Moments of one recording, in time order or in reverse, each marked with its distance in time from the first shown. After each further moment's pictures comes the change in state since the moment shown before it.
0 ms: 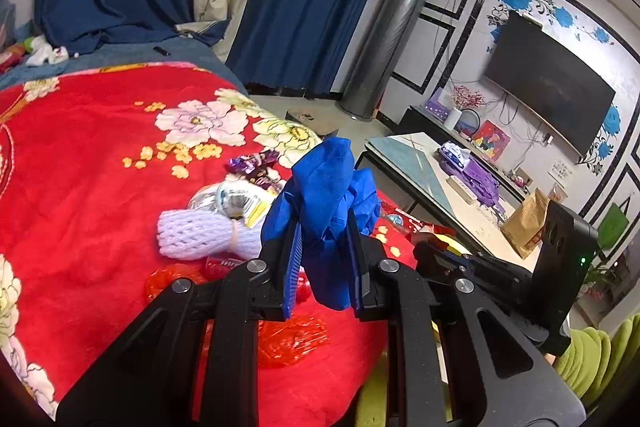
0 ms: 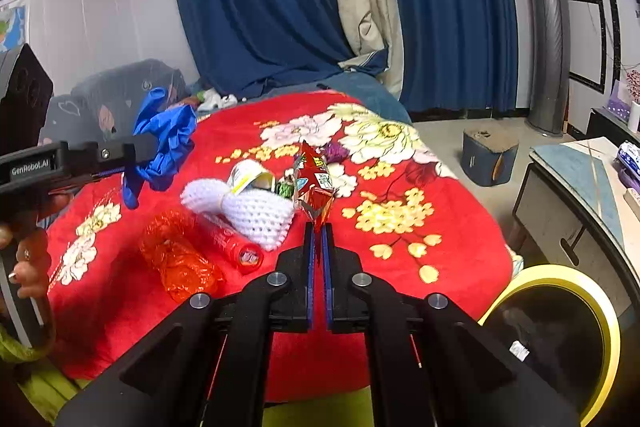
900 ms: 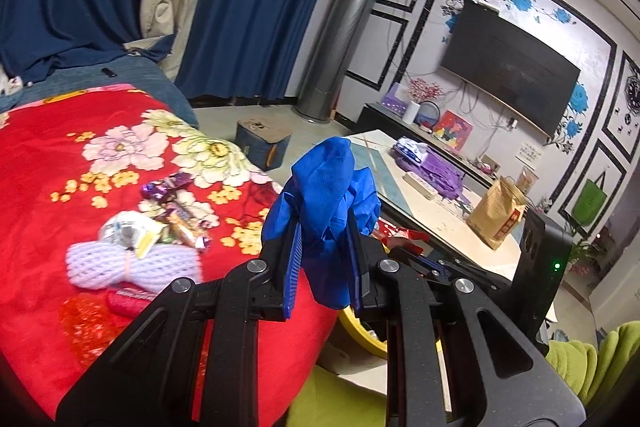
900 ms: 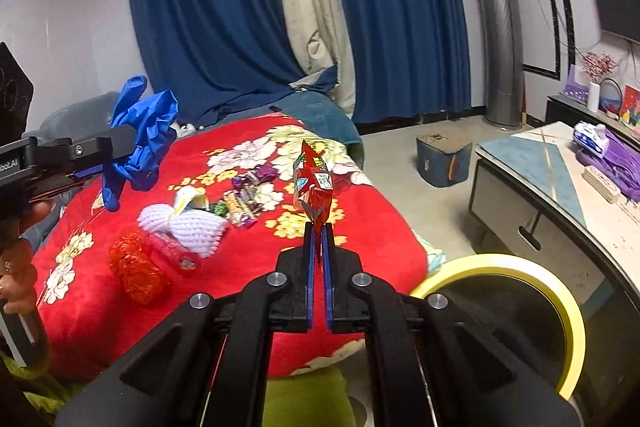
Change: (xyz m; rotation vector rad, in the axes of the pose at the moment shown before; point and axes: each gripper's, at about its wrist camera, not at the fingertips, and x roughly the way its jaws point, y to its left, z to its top) left arm 0.035 -0.077 0.010 0.092 -0.005 -0.139; right arm -0.051 -0.061 -0.011 0.102 -0.068 -0.135
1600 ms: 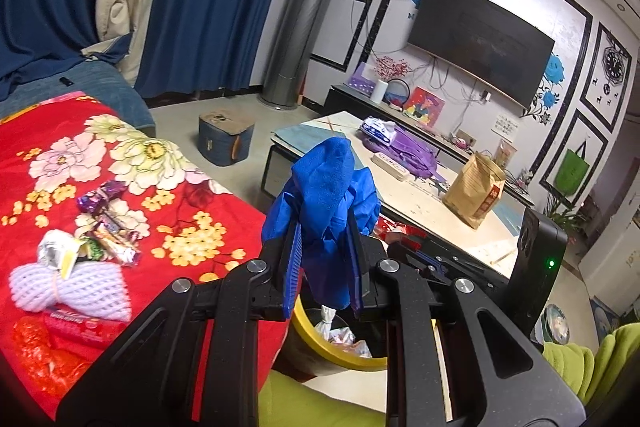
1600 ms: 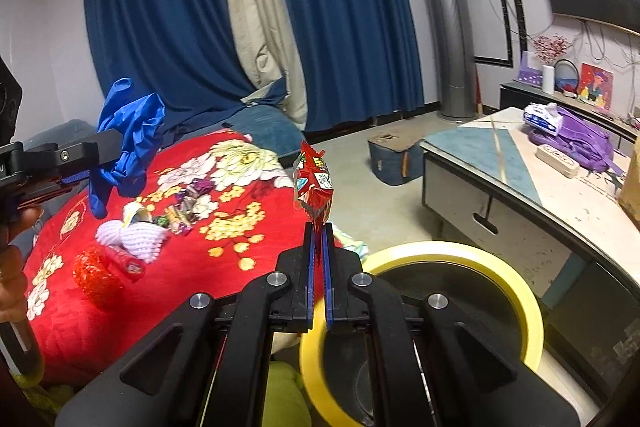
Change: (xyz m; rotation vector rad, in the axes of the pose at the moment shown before) left arm 0.052 -0.053 0.000 0.083 0.057 -0.091; right arm -0.031 -0.064 -0.016 0.099 -0.046 -0.141
